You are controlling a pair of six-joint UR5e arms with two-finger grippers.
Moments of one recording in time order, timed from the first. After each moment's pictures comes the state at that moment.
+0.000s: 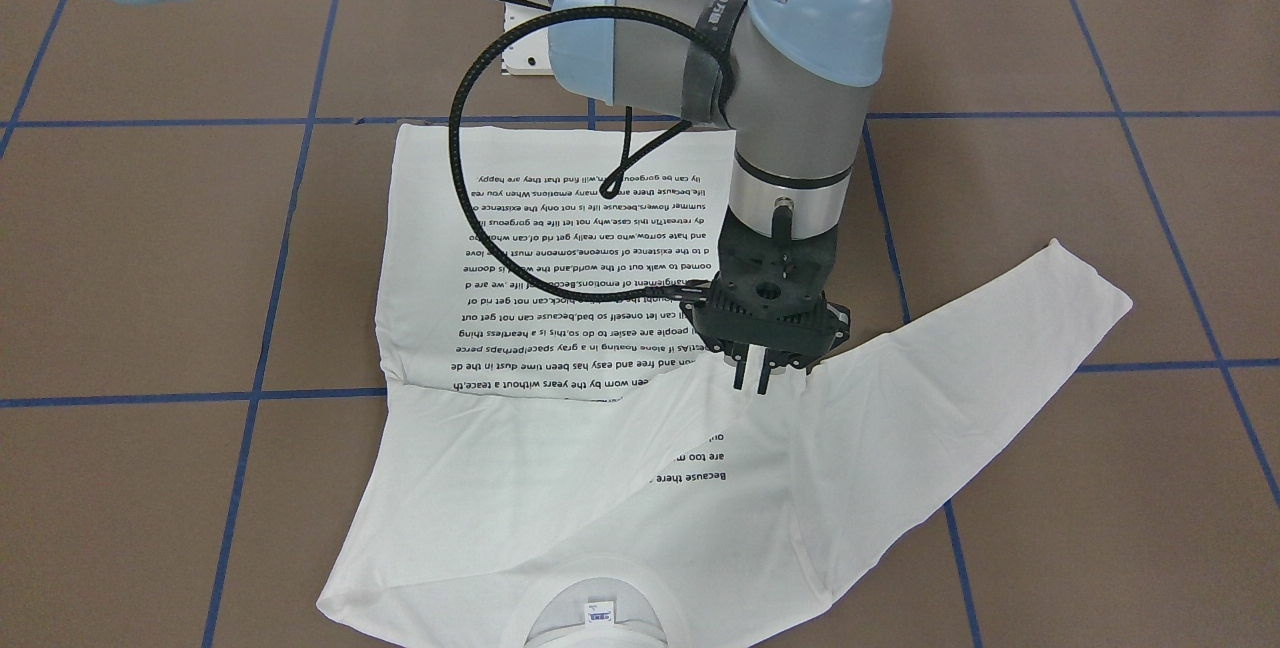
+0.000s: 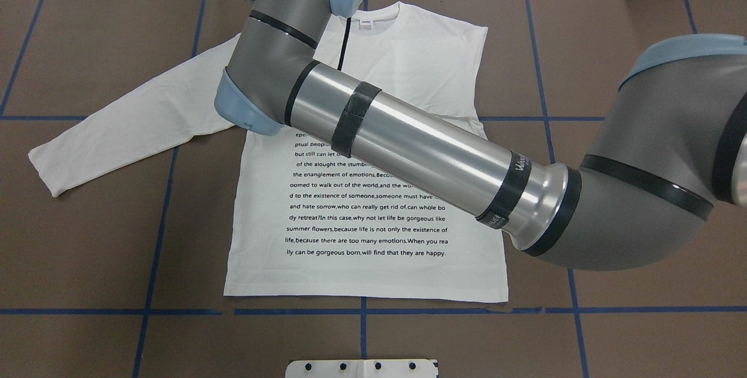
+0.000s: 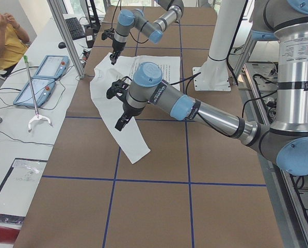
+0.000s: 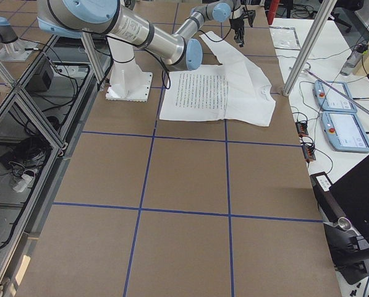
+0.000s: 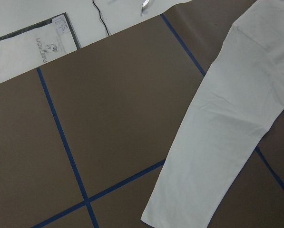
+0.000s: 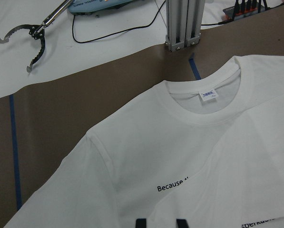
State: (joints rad) left arm -1.58 -1.50 -2.01 -1.77 -2.41 0.04; right arm 0.66 -0.14 0.89 -1.47 1.65 1.44
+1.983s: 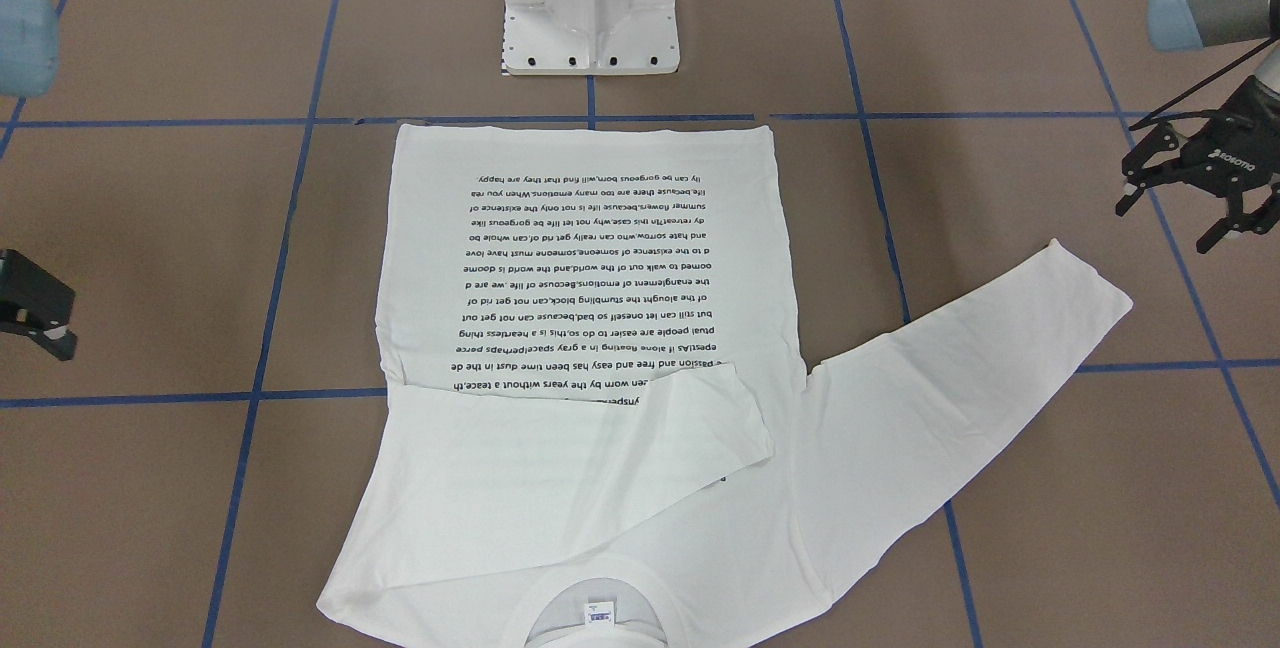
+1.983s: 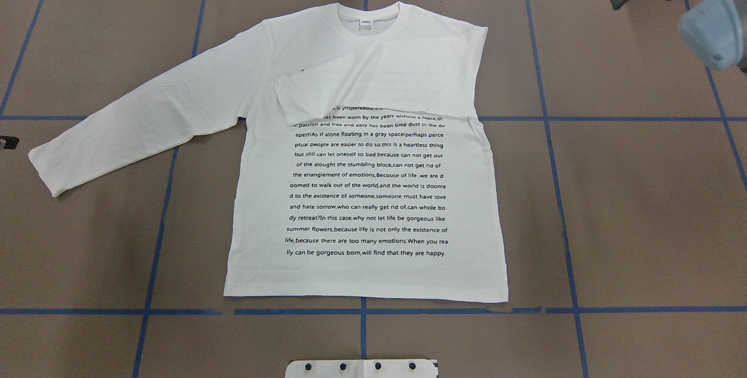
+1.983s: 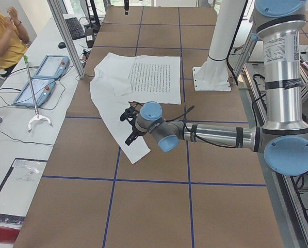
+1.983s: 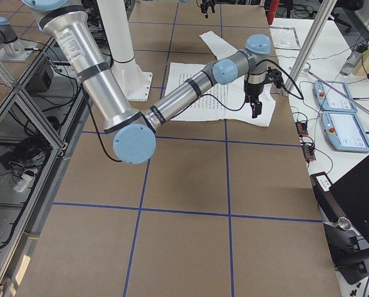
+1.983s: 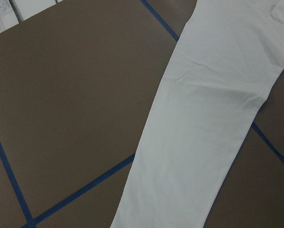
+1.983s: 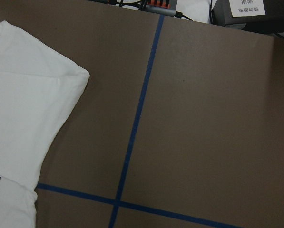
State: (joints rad) left arm -1.14 -1.42 -1.66 -2.52 -2.19 -0.29; right arm 1.27 -1.13 1.74 -1.71 2.25 0.32
